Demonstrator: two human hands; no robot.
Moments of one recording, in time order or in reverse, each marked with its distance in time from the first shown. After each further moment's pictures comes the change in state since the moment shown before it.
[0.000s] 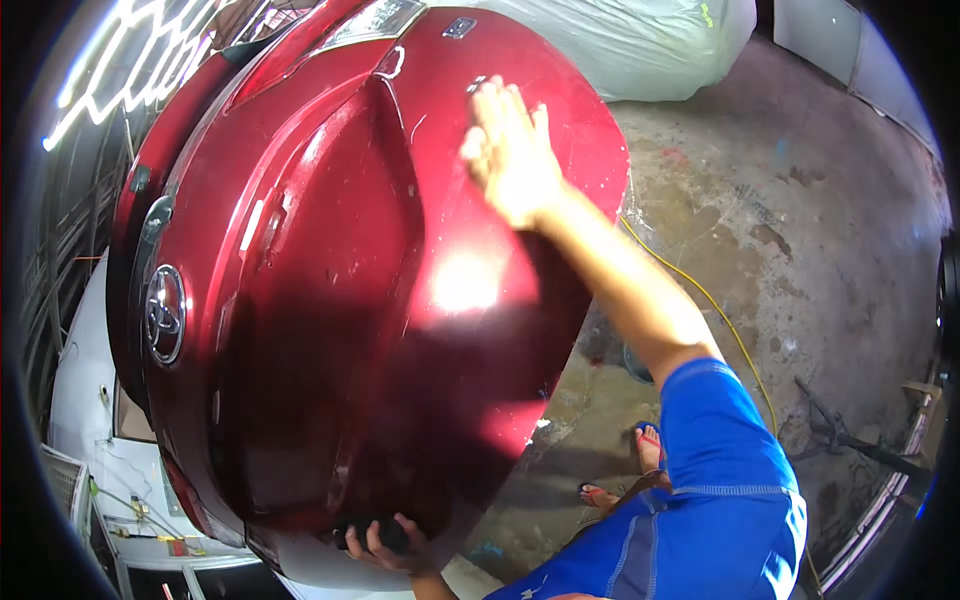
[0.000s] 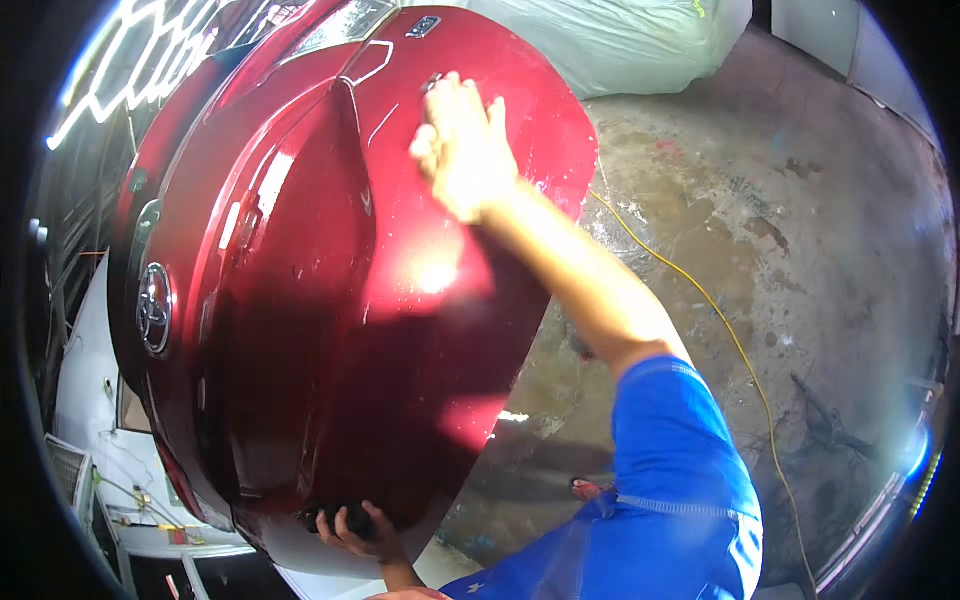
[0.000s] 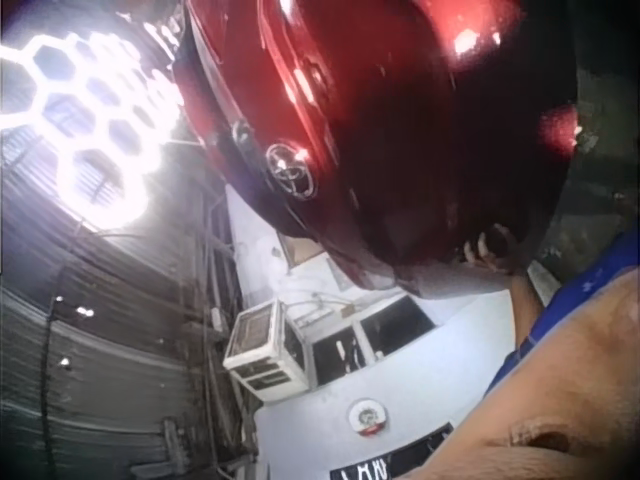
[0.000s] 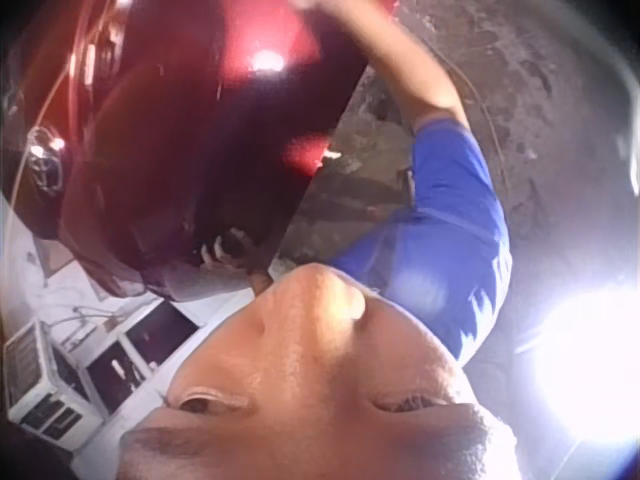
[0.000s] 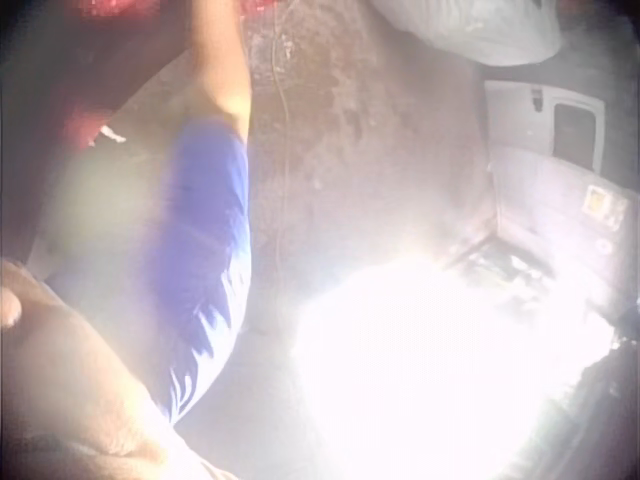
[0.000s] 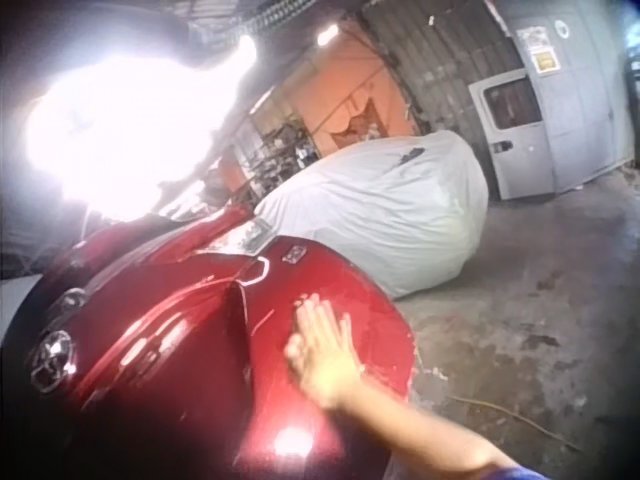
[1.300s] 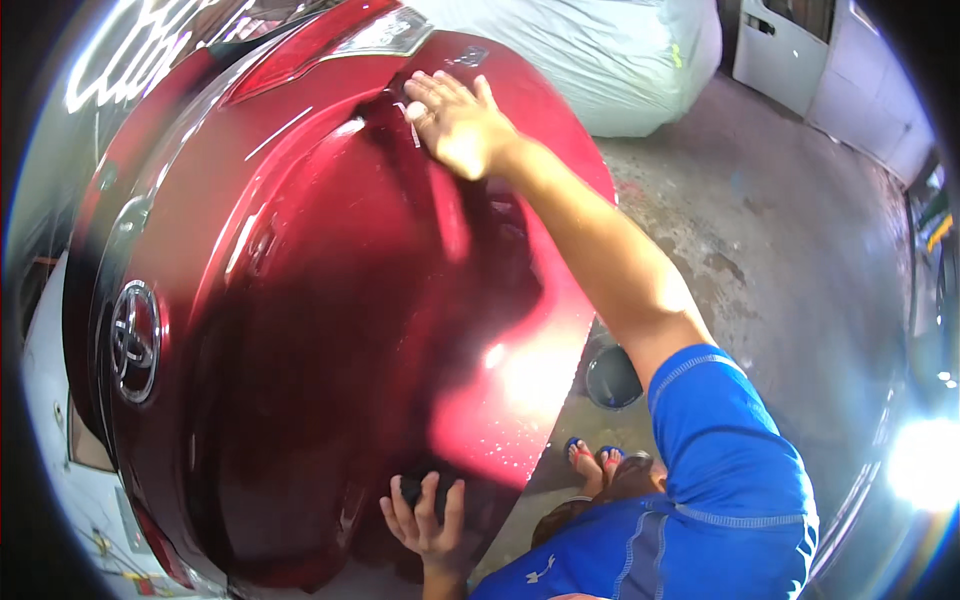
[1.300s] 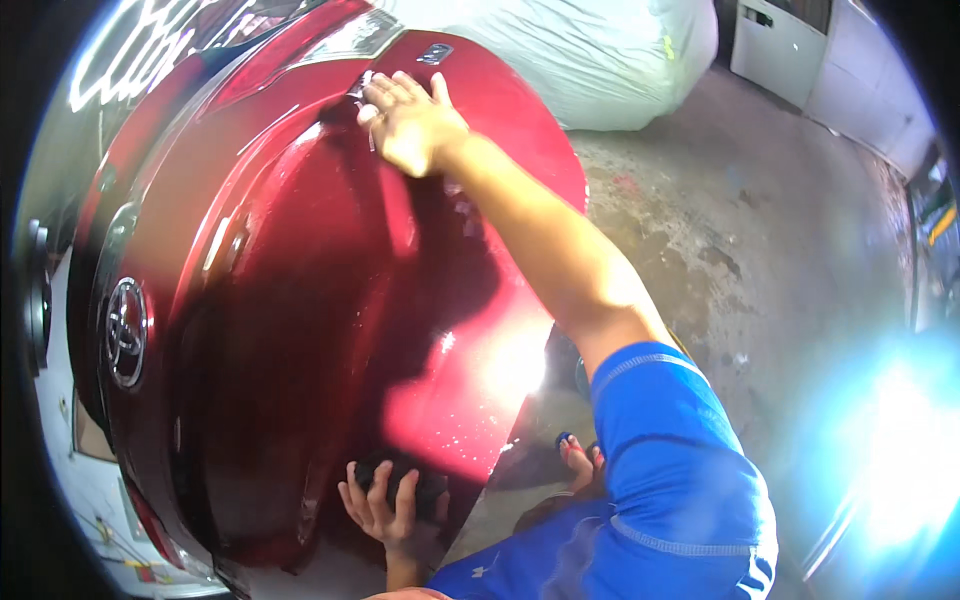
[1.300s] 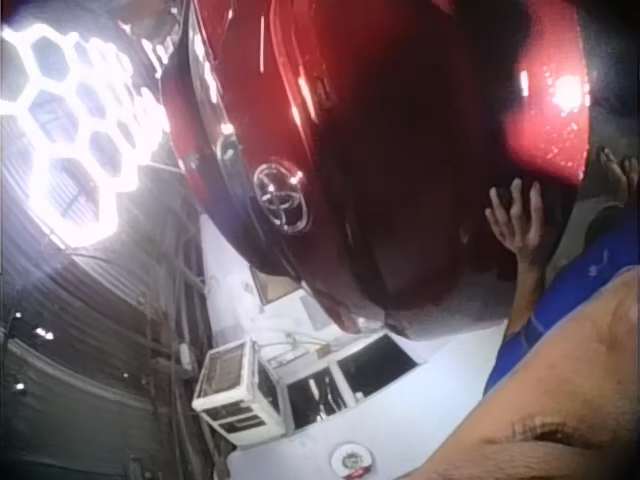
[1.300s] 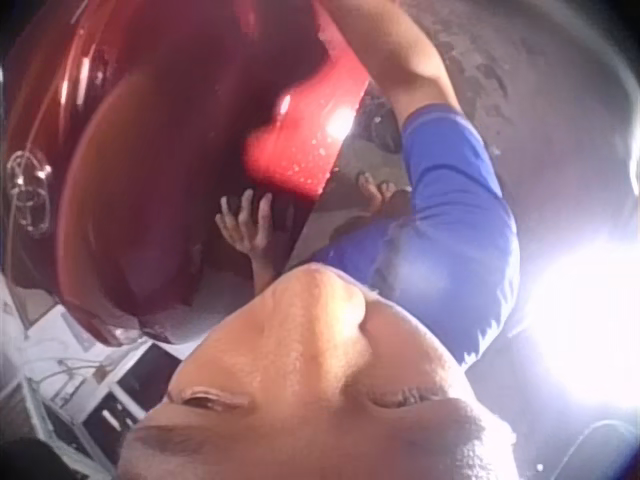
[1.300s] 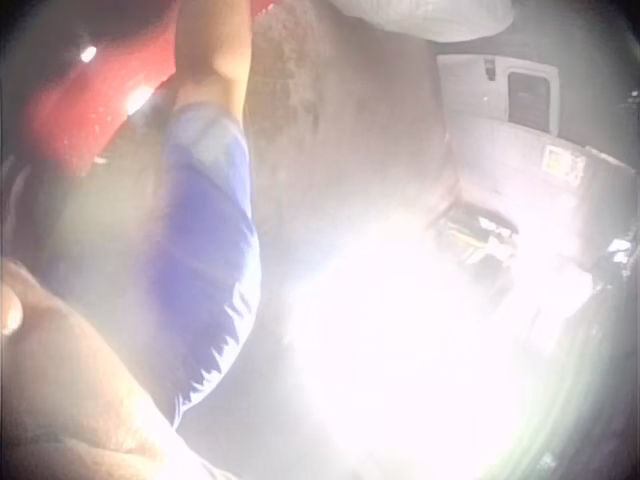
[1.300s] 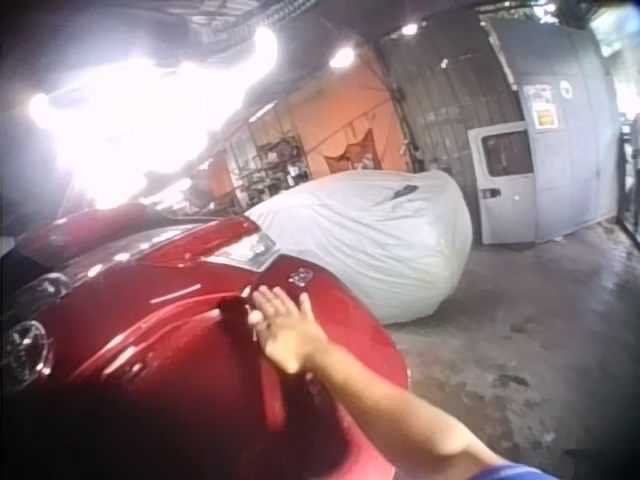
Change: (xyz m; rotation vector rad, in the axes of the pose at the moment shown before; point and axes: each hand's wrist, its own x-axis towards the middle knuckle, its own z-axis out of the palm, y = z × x) left_hand 0.095 0.109 0.053 -0.390 -0.171 0.351; right_hand 0.115 -0.032 -0.041 -0.140 -0.319 -0.134
